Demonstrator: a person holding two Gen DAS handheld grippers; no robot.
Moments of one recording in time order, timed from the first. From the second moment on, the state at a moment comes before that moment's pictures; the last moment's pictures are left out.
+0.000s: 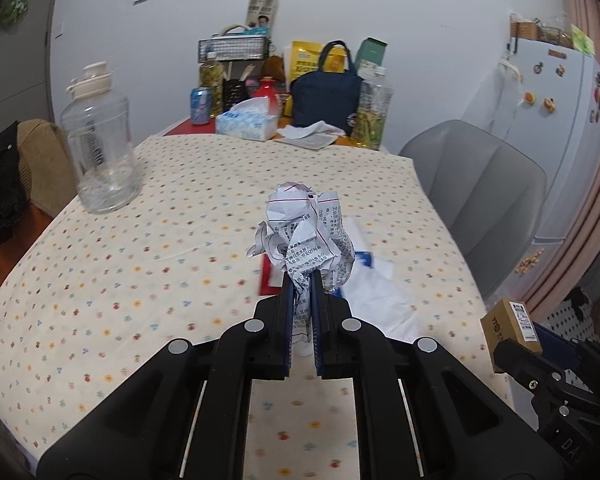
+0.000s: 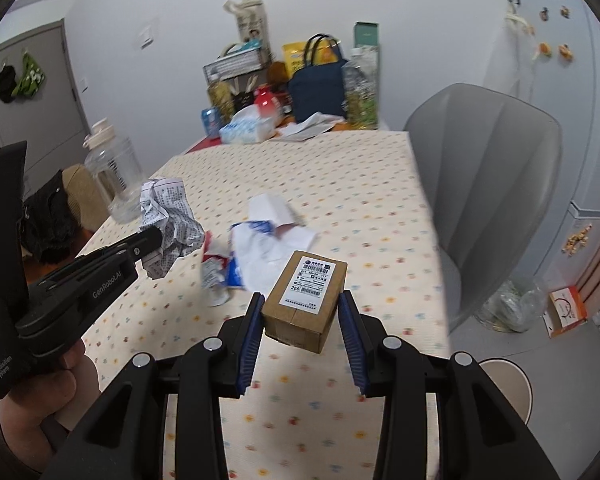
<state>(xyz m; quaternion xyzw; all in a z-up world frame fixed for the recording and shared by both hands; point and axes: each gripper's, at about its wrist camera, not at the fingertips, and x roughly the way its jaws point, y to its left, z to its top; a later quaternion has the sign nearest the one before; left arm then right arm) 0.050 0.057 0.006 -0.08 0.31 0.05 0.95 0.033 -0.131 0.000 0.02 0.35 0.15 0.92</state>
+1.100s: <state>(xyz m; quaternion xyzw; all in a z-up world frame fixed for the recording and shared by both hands) 0.107 -0.185 -0.008 0.04 0.34 -0.12 0.93 0.034 -0.348 -0.024 0.13 0.34 -0.02 0.93</state>
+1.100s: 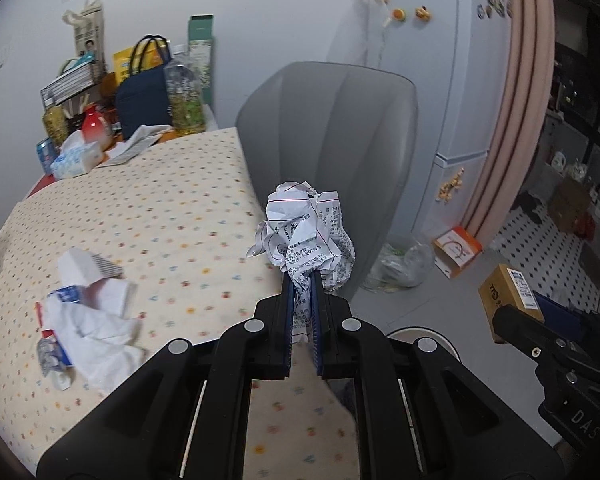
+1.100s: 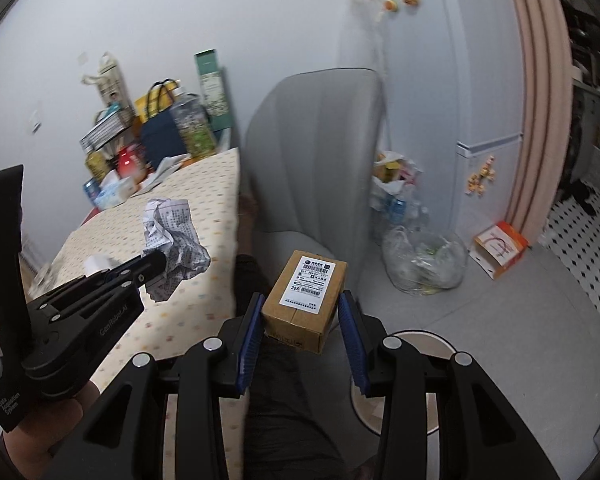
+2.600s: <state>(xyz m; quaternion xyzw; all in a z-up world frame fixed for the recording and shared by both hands) 0.125 -0.364 -0.090 0.13 0.43 -0.24 0.86 0.008 -0.525 -0.107 0.24 0.36 -0.19 0.88</state>
